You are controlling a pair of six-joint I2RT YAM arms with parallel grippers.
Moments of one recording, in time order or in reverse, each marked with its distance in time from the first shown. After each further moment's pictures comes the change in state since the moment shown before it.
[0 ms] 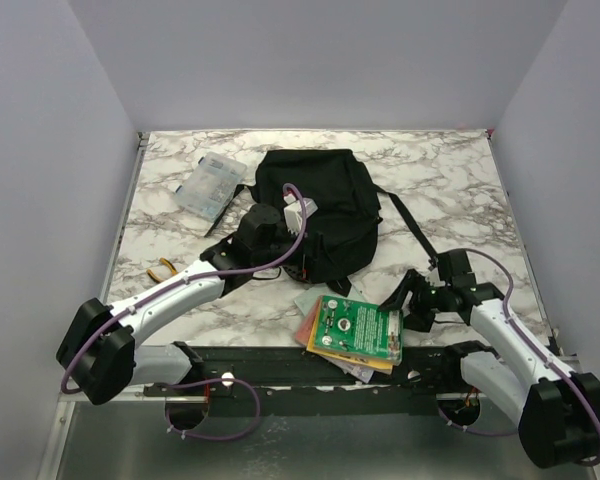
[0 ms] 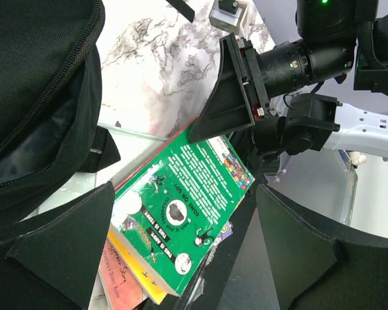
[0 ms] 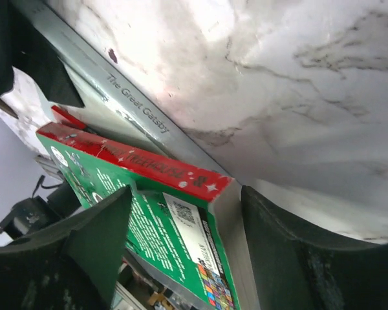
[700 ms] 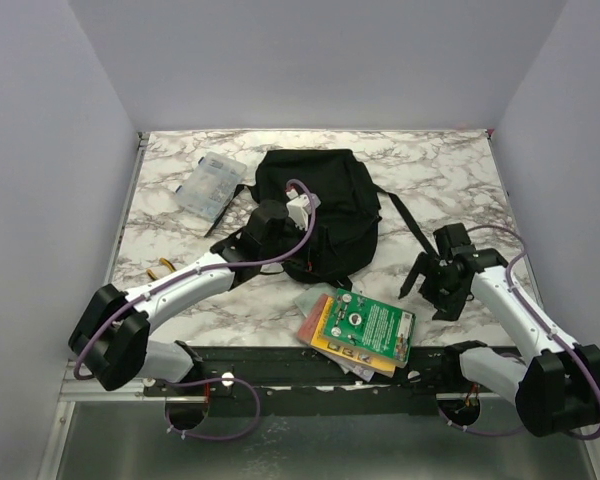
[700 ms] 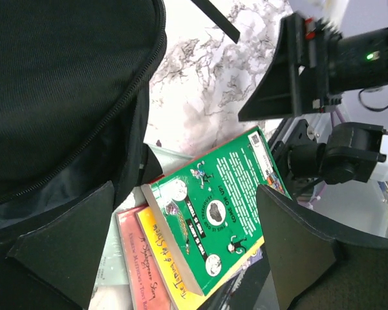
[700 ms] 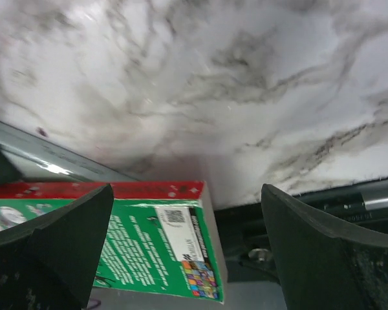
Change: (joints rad) left arm 0.000 0.108 0.051 0.009 -0.124 0.028; right arm 0.001 0.182 0.328 -0.299 0.443 -0.039
